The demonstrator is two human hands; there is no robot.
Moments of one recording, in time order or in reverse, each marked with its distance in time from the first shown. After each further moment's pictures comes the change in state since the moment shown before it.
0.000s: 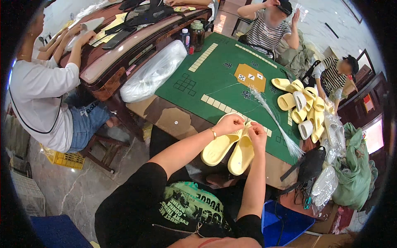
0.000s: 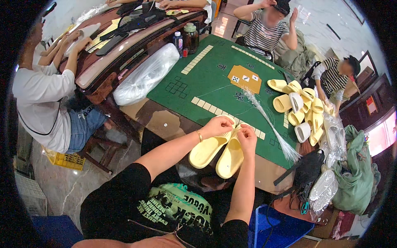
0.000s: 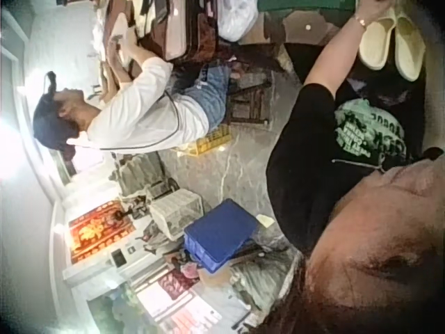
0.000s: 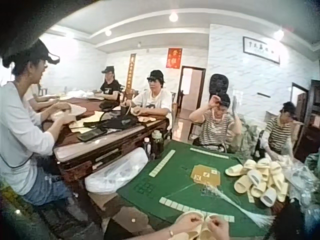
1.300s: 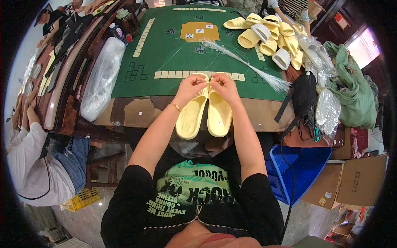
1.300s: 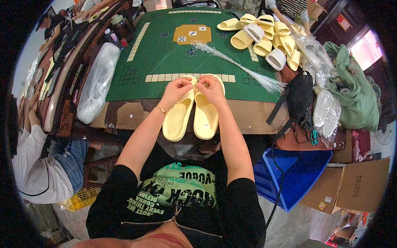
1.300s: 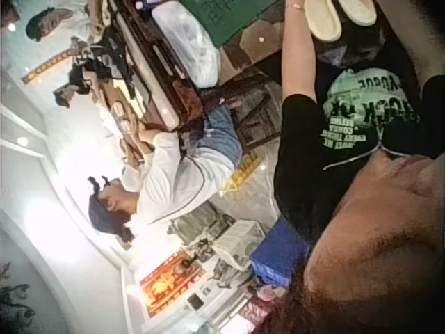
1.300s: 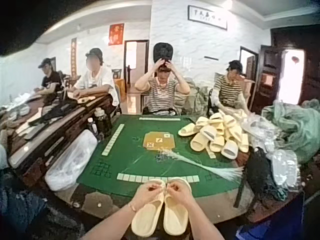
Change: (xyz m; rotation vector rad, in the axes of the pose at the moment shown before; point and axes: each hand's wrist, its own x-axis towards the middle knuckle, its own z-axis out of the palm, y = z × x) left_hand 0.003 -0.001 0.004 -0.337 -0.007 -0.158; right_hand 0.001 -0.009 0.003 -0.117 -0.007 -0.074
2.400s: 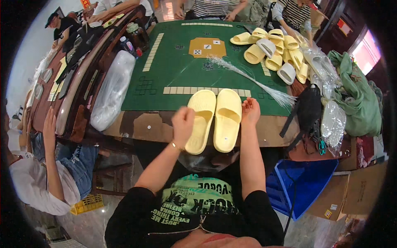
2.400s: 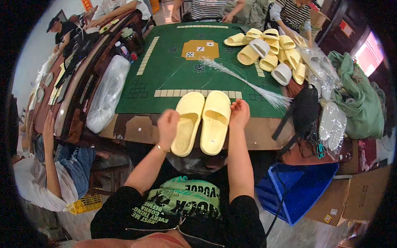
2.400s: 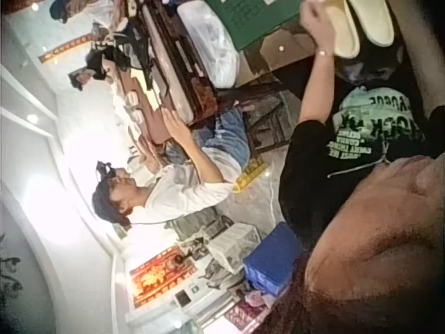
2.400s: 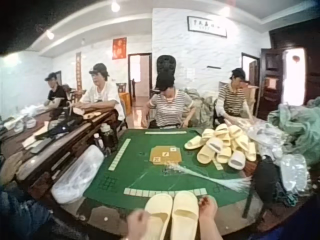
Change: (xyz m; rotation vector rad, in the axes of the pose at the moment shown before) left_hand -0.079 0.022 0.001 0.494 0.452 0.238; right_hand -0.021 0.065 -0.030 1.170 0.783 0.309
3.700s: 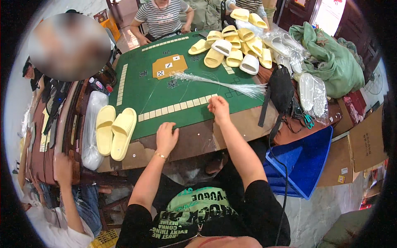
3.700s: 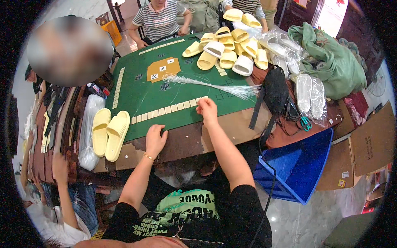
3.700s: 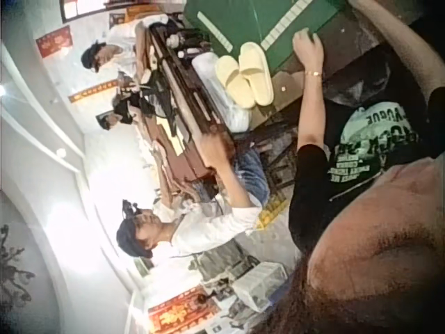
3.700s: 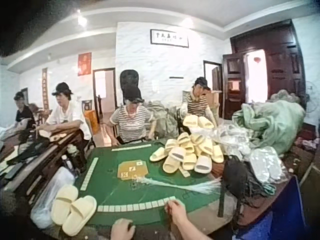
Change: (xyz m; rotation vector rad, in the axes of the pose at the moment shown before) left_hand 0.023 -0.018 0.012 0.591 -0.350 0.399; right_hand 0.004 -0.010 0.015 -0.394 -0.258 -0.012
